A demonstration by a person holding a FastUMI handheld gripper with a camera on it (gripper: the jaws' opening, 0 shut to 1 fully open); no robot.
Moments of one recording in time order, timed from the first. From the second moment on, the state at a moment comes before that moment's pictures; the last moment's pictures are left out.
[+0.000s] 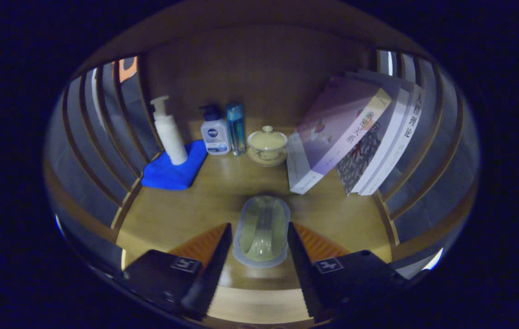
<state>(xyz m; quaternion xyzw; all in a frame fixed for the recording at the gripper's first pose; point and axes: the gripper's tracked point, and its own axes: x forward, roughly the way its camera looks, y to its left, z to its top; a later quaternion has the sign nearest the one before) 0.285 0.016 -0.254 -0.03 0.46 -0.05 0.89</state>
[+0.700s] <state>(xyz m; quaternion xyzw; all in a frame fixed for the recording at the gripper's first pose) 0.159 0.031 -0.179 -0.03 0.30 -0.02 0.95</state>
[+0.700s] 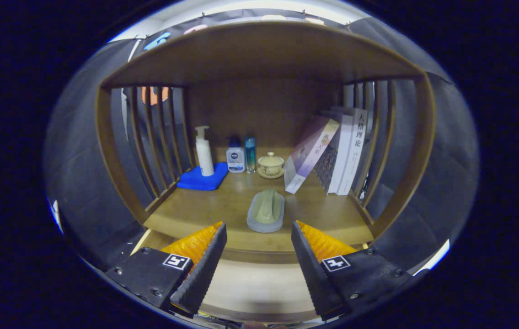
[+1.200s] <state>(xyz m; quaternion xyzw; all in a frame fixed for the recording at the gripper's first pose) 0.058 0.039 -0.204 -0.06 0.19 -0.01 0.98</state>
